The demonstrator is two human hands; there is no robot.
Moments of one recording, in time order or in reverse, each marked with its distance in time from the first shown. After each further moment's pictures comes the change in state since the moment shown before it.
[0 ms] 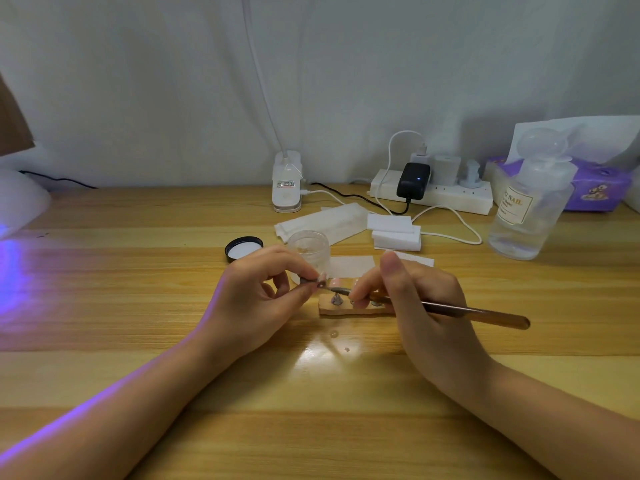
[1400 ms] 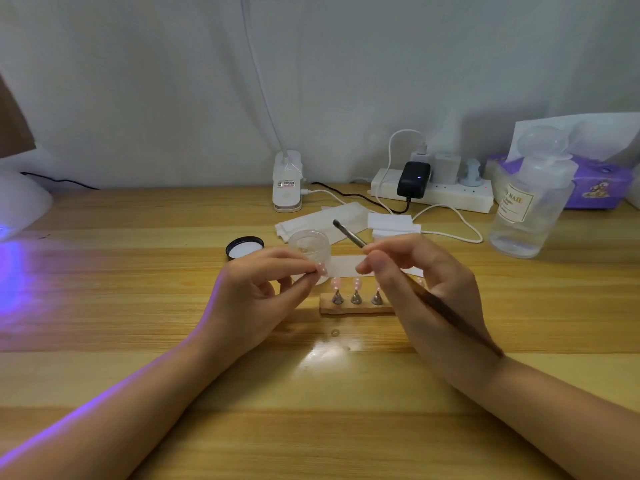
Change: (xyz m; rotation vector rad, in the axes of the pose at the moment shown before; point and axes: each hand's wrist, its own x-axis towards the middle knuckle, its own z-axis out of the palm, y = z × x) left_hand 0.001 -0.001 0.001 -0.026 0.021 0.058; right_hand 0.006 -0.002 -0.008 -0.110 0.036 -0.100
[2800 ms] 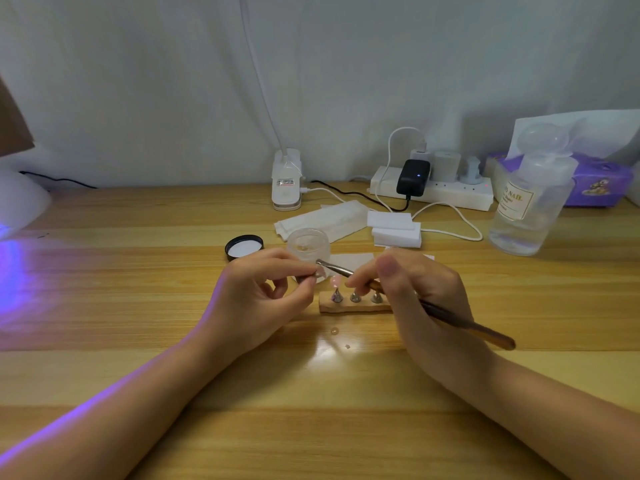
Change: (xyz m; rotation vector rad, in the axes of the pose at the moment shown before) left_hand -0.002 0.005 0.000 -0.029 -0.028 -0.145; right_hand -0.004 0.007 0.007 -0.020 -0.024 -0.064
